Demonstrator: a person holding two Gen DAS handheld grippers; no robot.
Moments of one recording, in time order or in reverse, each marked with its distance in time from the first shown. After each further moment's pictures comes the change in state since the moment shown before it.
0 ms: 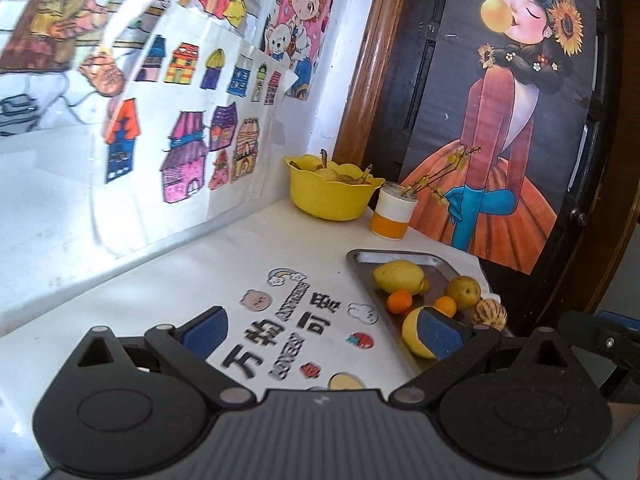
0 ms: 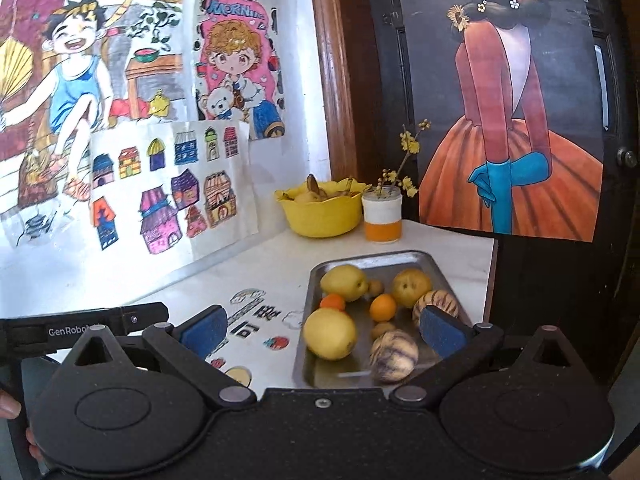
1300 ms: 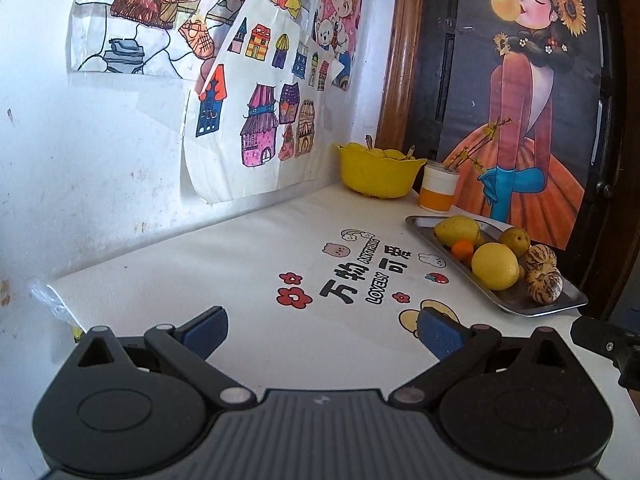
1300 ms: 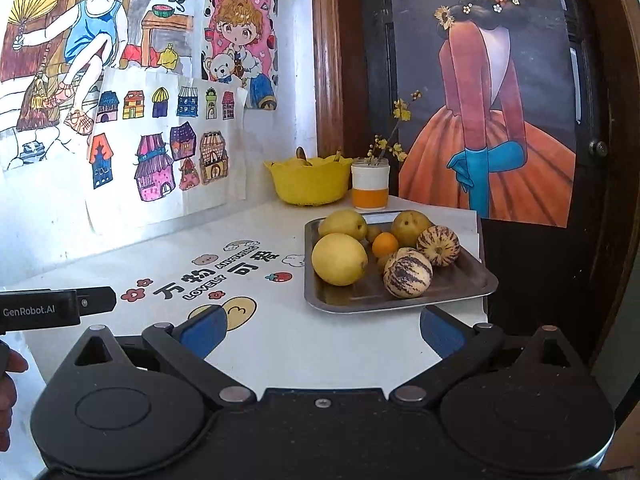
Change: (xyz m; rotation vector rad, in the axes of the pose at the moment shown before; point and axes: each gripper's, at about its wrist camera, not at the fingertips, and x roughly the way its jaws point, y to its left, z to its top) left arm -0.030 0.056 -0.068 0.053 -0.034 0.092; right arm 0.002 0.046 -0.094 -0.027 -0.032 -0.109
